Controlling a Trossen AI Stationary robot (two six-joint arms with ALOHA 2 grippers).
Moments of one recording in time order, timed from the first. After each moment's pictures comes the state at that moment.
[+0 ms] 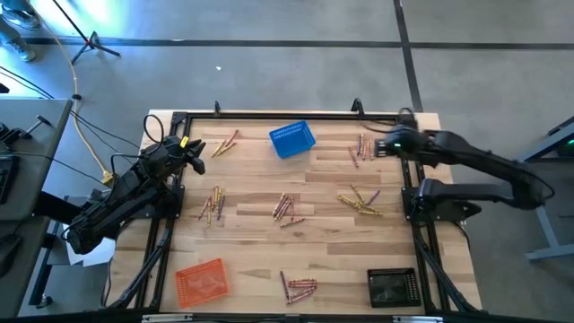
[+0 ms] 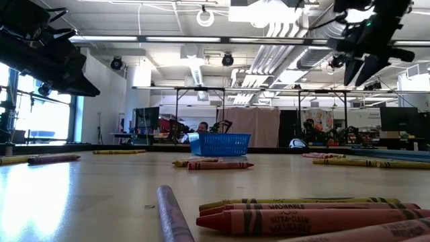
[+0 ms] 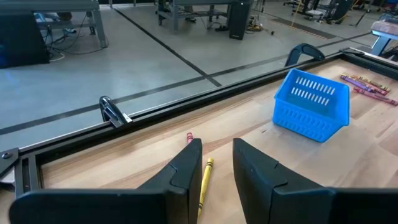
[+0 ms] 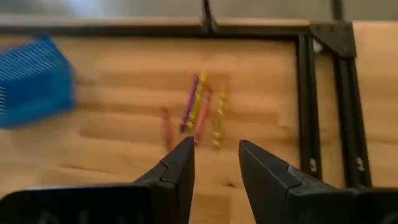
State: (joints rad) left arm 0.71 0.01 0.16 -0.45 -0.22 -0.15; right arm -0.41 0.88 0.87 -1.11 0.49 0.97
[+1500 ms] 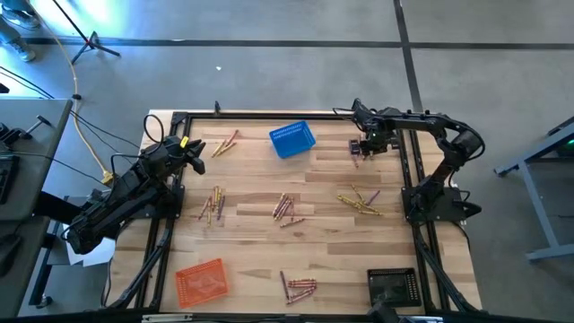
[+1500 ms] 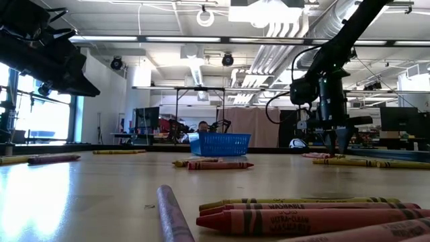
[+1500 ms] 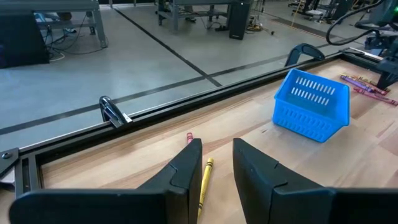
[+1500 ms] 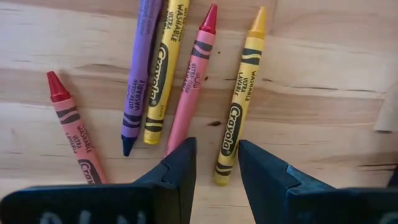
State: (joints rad) left arm 0.71 0.01 0.16 -0.45 -0.22 -0.15; right arm -0.87 1.69 0.89 -0.77 0.07 0.58
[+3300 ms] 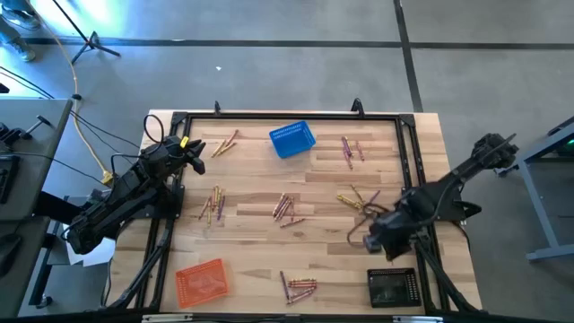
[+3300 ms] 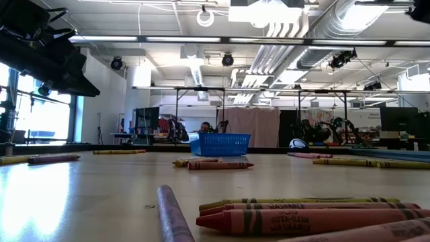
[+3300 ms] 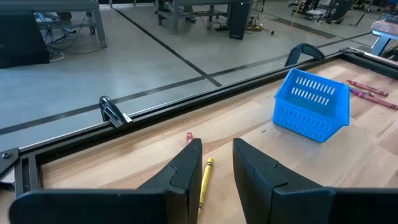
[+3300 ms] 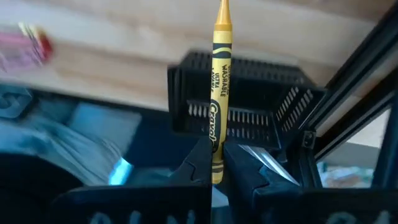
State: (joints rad) left arm 0.71 0.01 0.16 -0.45 -0.22 -0.15; right arm 0.61 1.22 0.97 -0.94 -0.44 2.04
